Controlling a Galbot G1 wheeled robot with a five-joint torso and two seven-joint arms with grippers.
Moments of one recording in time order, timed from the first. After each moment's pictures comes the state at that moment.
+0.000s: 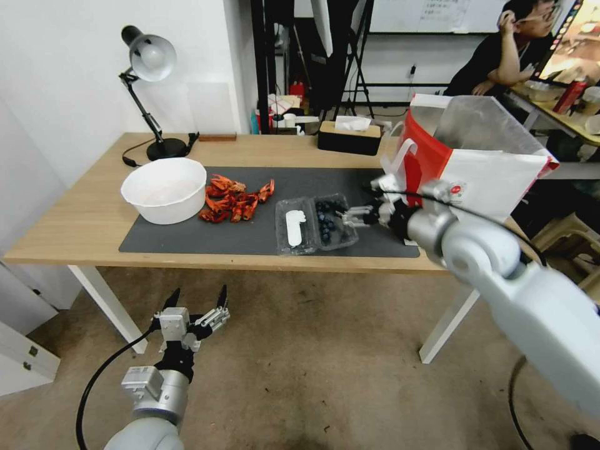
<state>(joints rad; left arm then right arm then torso) 1.74 -1.33 -0.50 -2.17 -0.31 -0.02 -0.13 -0.90 0.79 0.18 2.06 0.79 -0.49 0.01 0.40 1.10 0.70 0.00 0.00</state>
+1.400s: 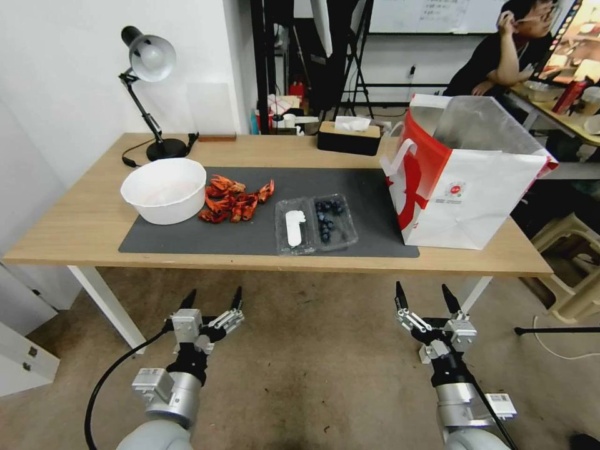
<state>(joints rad) 1.73 -1.29 -0.39 -2.22 -0.45 0.00 -0.14 -1.72 1.35 0.52 2.03 0.32 0.37 -0.01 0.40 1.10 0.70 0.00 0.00</state>
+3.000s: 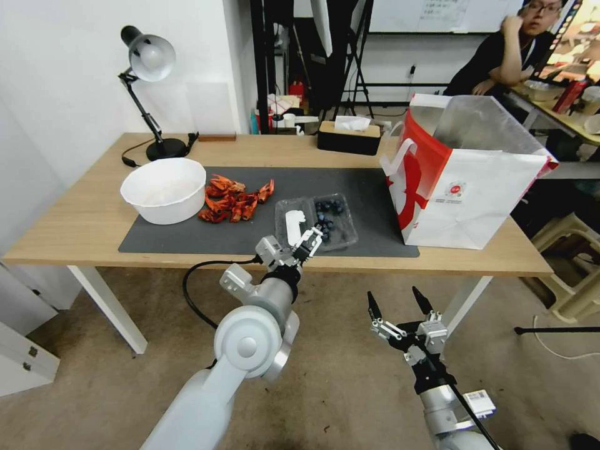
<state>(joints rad) 1.06 -1.32 0.05 -2.09 -1.37 0.02 -0.69 -1.74 1.32 0.45 2.05 0.26 0.30 -0.05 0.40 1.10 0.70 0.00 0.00</state>
